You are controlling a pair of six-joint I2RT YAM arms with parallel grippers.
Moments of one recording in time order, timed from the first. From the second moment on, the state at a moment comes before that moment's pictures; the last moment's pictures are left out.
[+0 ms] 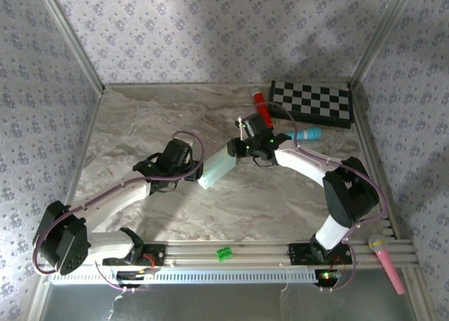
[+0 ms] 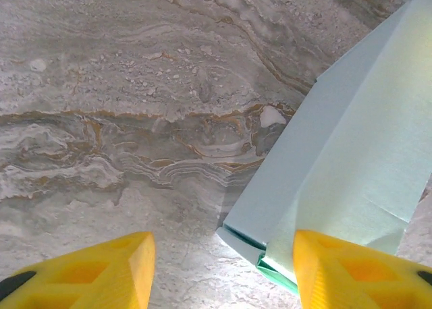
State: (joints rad) left arm -0.68 1.22 0.78 -0.44 -0.10 -0.47; right arm 0.62 1.65 1.11 -0.29 -0.15 0.40
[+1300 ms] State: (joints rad) left arm -0.67 1.11 0.68 -0.40 -0.07 -0.42; right arm 0.66 1.66 1.07 -0.17 -0.07 0.45
